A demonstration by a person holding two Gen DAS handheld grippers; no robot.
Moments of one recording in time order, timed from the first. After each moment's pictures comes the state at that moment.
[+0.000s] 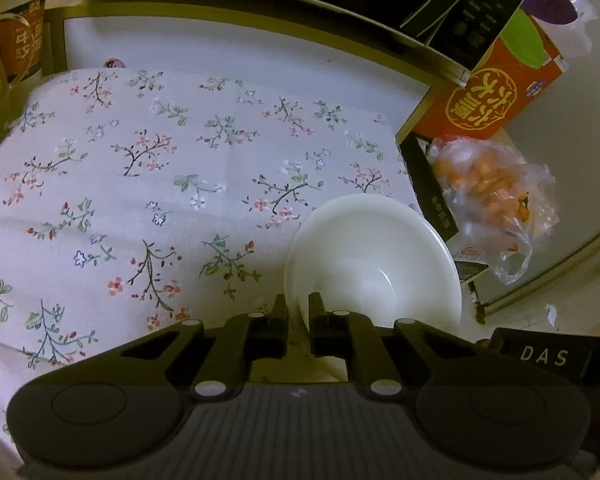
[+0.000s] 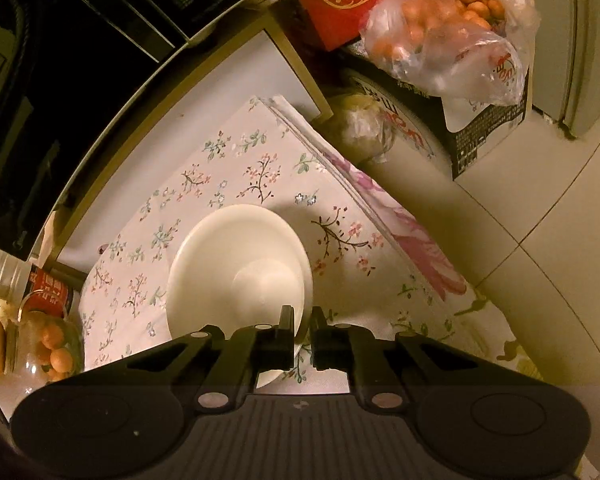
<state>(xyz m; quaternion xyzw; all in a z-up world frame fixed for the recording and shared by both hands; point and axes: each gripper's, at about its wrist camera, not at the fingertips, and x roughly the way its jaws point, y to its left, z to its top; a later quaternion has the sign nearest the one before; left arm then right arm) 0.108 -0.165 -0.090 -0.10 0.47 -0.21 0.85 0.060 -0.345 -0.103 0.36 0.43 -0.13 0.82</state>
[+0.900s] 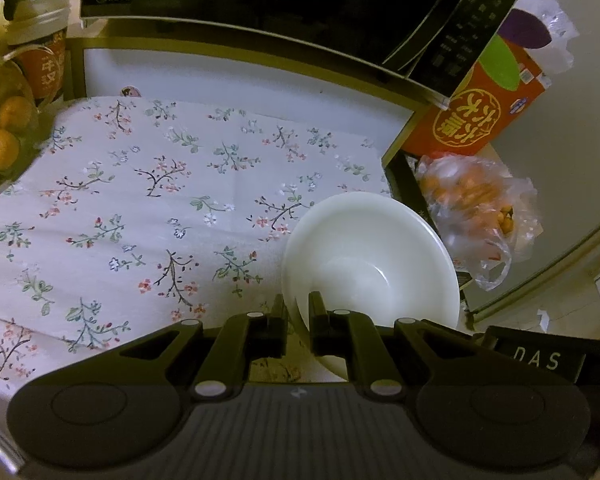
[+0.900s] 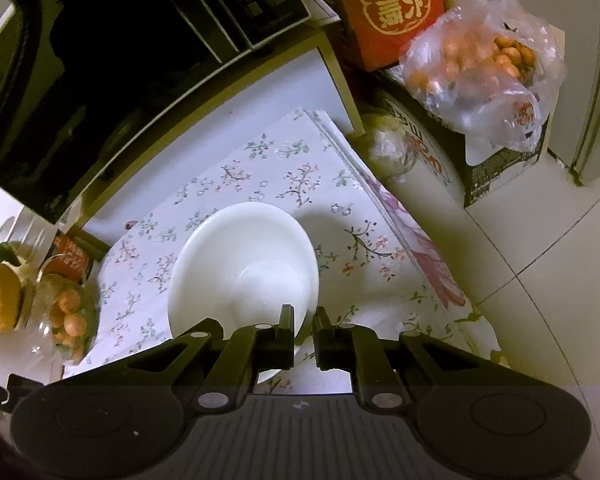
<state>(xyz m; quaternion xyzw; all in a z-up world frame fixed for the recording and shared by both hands) 0.083 -0.151 -0.056 -0.10 0.45 -0.21 0.86 0.048 -0.326 -0.062 0.30 0.43 -0.10 0.85</state>
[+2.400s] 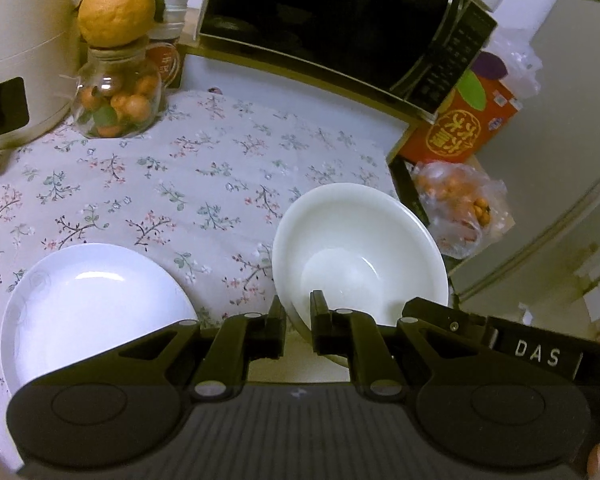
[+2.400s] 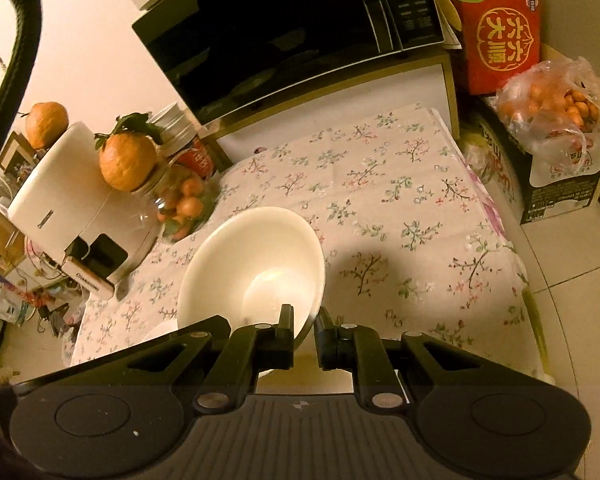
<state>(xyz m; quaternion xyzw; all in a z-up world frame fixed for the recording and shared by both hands) -0.046 -0.056 -0.016 -0.13 0.43 -0.19 0.87 -0.069 -0.242 -0.003 0.22 0.41 0.04 0.88</state>
